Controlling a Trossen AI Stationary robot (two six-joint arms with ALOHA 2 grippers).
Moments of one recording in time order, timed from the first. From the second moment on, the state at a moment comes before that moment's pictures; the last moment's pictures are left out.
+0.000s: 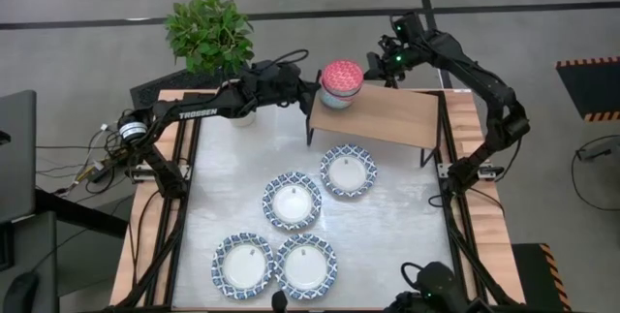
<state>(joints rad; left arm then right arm) 0.52 1.66 1.21 0.26 0.09 -0.30 -0.94 1.58 1.54 -0.85 -0.63 0.52</state>
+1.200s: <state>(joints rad) 0.51 1.70 1.21 0.18 0.17 -0.34 -0.92 1.58 1.54 -0.88 -0.60 0.52</state>
